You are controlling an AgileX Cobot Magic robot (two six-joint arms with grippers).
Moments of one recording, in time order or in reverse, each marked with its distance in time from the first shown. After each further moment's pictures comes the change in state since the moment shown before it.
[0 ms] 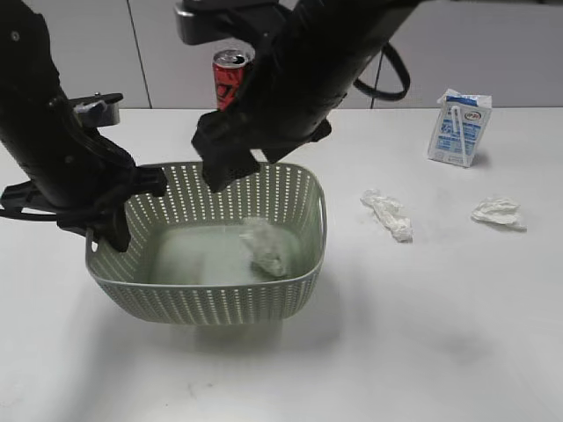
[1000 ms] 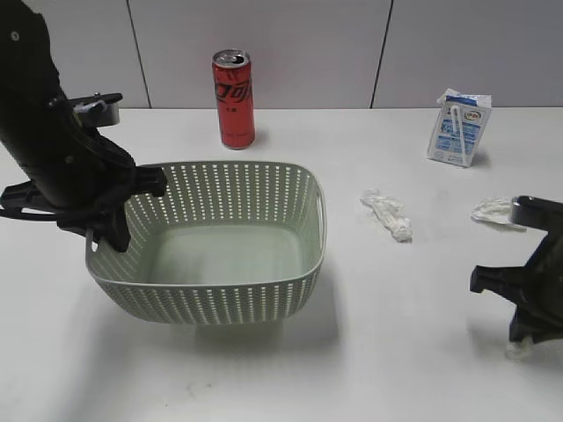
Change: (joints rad) left arm 0.000 0.000 0.000 -0.002 0.000 0.000; right arm -0.548 -0.135 0.830 -0.260 -0.260 0.705
